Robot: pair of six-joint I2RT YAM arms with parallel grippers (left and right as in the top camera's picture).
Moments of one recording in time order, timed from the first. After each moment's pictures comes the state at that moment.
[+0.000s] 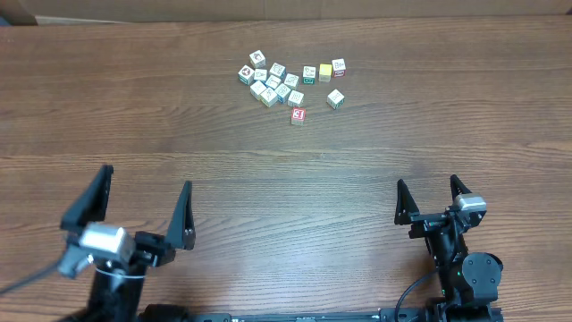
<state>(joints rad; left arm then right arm) -0.08 0.26 0.75 -0.25 0.15 -0.05 0.03 0.01 0.02 -0.03 -0.09 0.12</state>
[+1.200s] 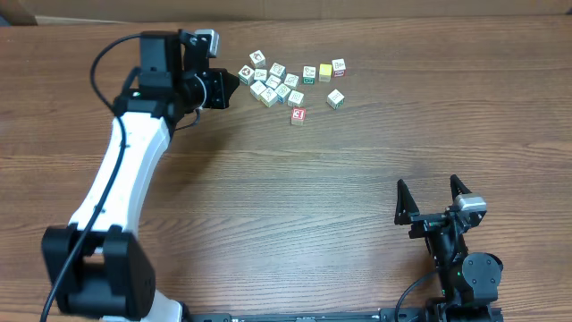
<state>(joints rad) -0.09 1.72 1.40 -0.48 0.45 -0.13 0.03 0.01 0.02 -0.03 -0.09 0.12</state>
